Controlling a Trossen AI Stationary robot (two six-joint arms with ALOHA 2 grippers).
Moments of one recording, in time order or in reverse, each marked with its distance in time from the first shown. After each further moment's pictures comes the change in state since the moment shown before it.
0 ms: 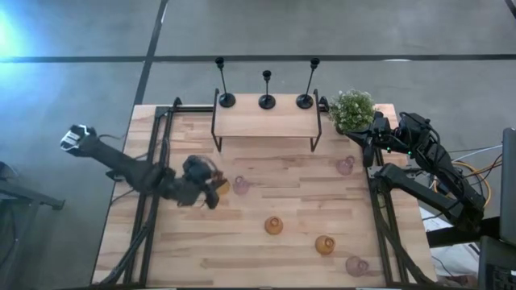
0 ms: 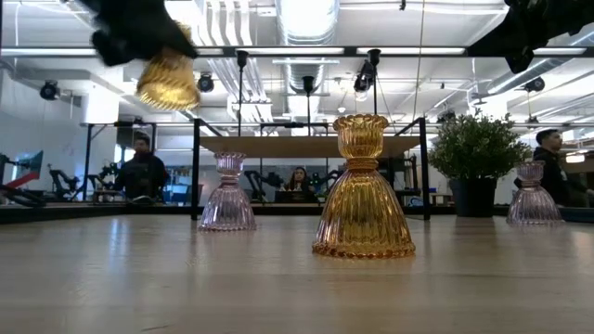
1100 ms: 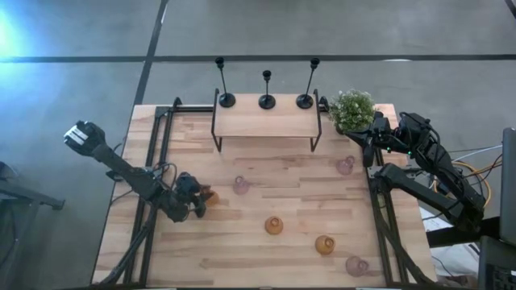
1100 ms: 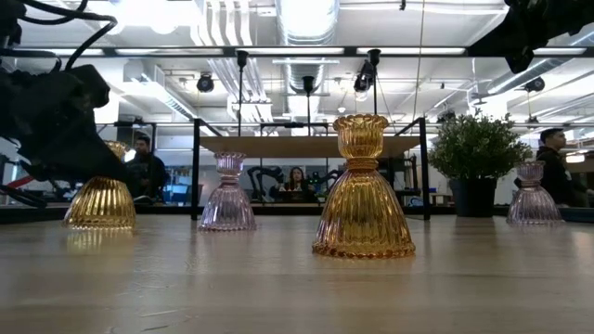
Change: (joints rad) left arm -0.216 0.010 -0.586 0.418 -0.071 -0.349; right arm 0.000 0.000 0.000 0.000 0.000 0.000
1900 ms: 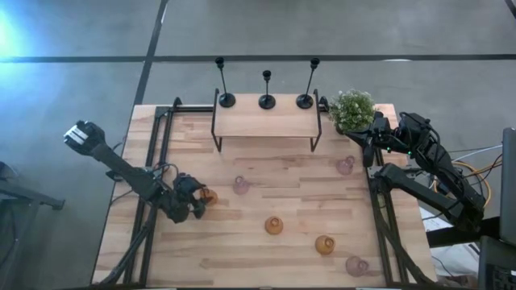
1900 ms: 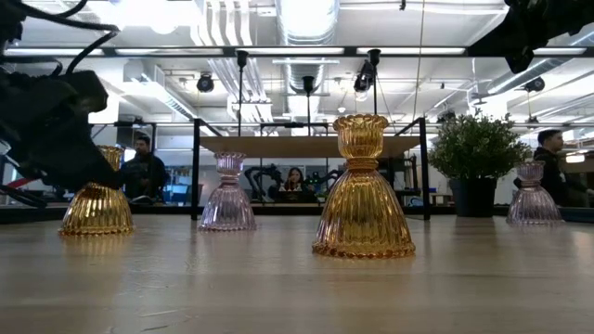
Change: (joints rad) left arm 0.000 -0.015 0.030 -0.131 0.054 -0.045; right arm 0.000 0.000 0.000 0.000 0.000 0.000
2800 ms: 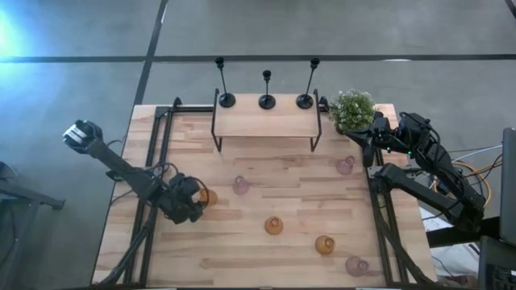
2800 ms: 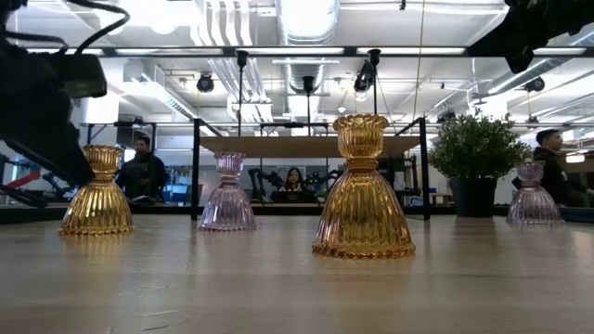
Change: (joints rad) left arm 0.003 -0.037 0.152 -0.315 0.168 0.024; right arm 0.000 0.000 0.000 0.000 0.000 0.000
